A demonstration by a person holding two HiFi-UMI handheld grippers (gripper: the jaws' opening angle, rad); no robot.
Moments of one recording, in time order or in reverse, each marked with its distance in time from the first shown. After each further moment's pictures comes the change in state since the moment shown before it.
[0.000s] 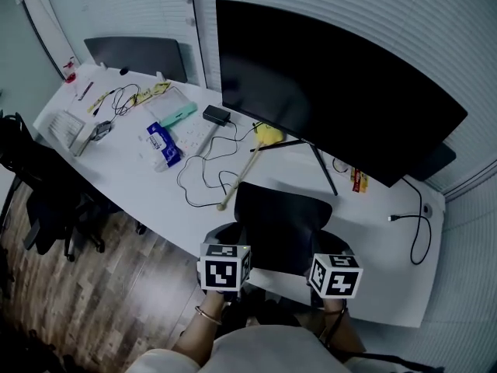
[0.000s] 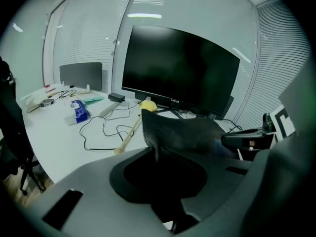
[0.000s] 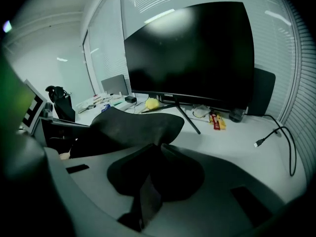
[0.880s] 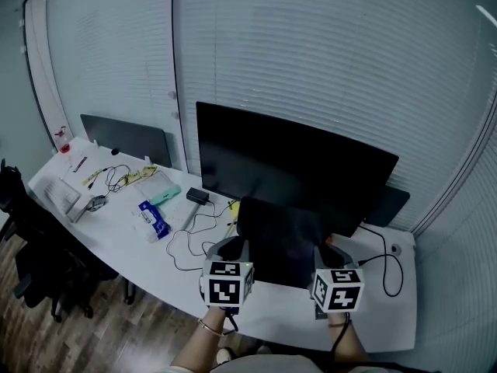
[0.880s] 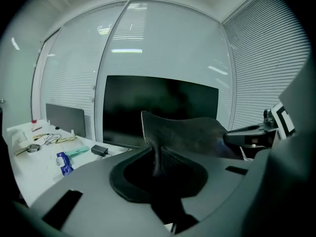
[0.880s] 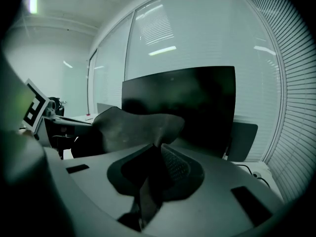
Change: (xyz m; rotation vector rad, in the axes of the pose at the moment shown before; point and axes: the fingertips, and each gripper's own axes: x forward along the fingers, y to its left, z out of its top) left arm -0.040 -0.065 0.151 0.180 -0.363 -0.077; right arm -0.085 -0.043 0.135 -0.085 -0.355 -0.122
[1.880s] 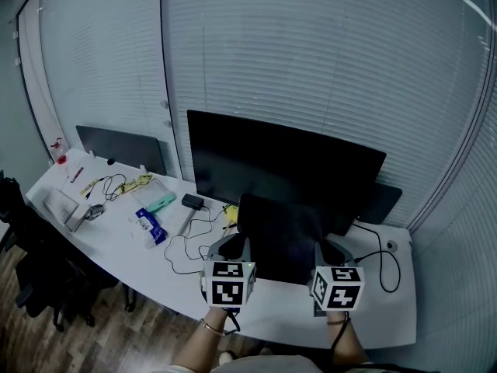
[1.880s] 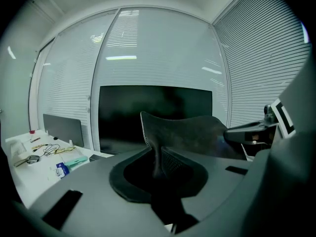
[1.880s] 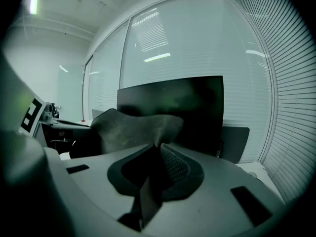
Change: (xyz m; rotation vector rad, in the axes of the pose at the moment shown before) left arm -0.005 -0.020 0.024 0.070 -0.055 -0.007; right arm -0.019 -0.015 0.018 0.036 -0.069 -0.052
